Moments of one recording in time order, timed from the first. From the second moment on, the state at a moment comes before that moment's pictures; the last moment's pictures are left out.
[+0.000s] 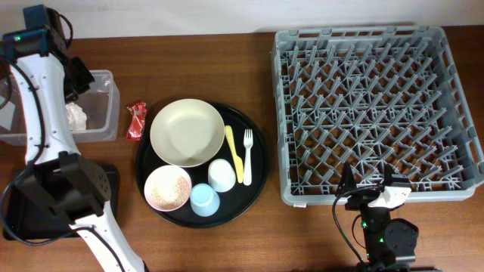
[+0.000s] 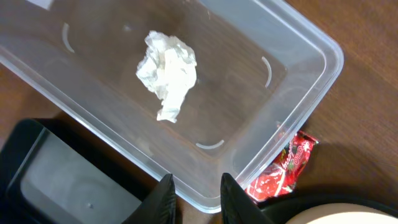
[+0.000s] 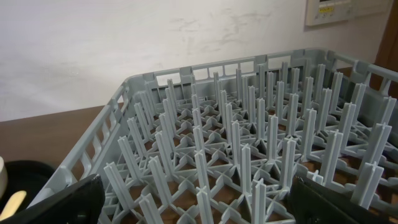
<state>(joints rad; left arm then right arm) 0.26 2.21 2.33 -1.42 -0.21 -0.35 0.01 0.01 0.01 -0.07 0.06 0.16</state>
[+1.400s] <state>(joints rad) 0.01 2.21 1.75 -0.96 -0.27 -0.24 0.01 0.01 0.01 -0.07 0.06 0.16</state>
